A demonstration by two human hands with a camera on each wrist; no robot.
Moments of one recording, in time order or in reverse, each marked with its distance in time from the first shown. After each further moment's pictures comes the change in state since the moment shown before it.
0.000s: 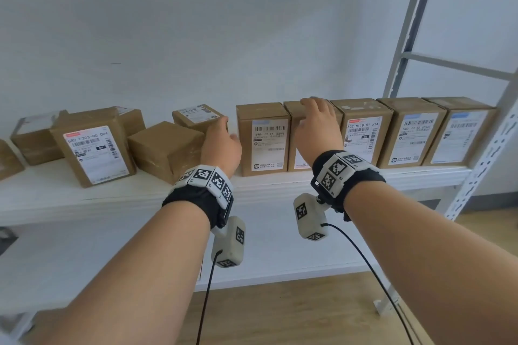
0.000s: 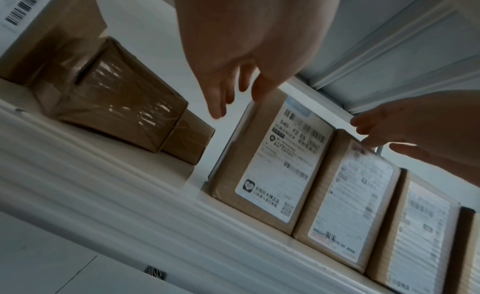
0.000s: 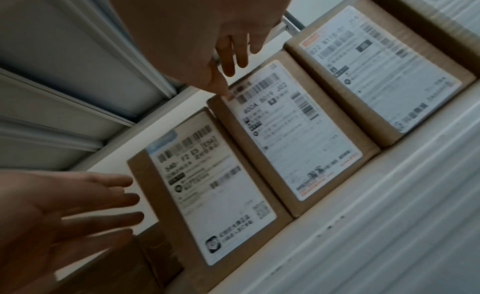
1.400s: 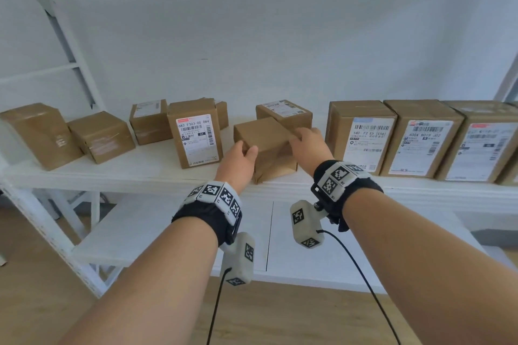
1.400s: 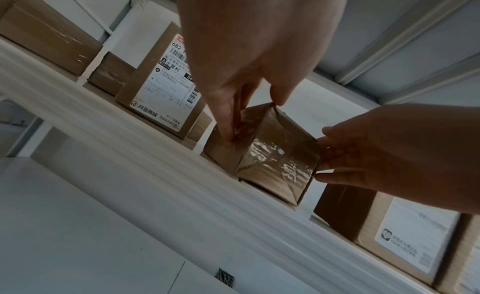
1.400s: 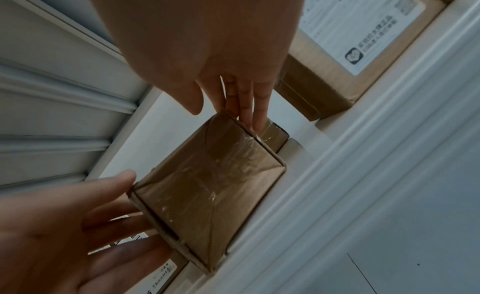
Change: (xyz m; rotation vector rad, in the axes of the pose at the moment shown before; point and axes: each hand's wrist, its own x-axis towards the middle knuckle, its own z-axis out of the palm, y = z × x) left_hand -0.024 -0.098 -0.110 0.027 -0.104 -0.215; right_hand -0.025 -0.135 0.115 0.333 -0.513 0.167
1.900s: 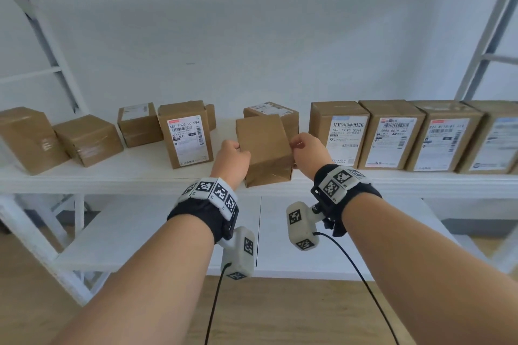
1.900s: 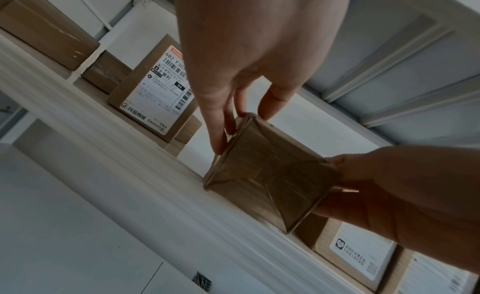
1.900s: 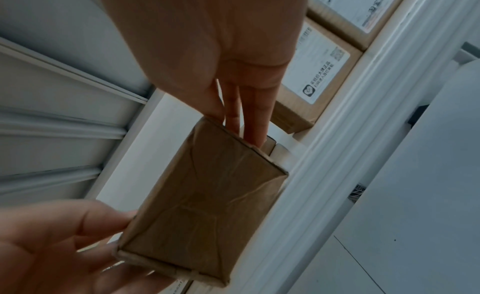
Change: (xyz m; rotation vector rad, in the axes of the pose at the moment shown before) left_hand -0.016 0.007 0.000 -0.178 0.013 -0.016; right_hand -0.039 0.007 -0.018 0.113 0.042 0.098
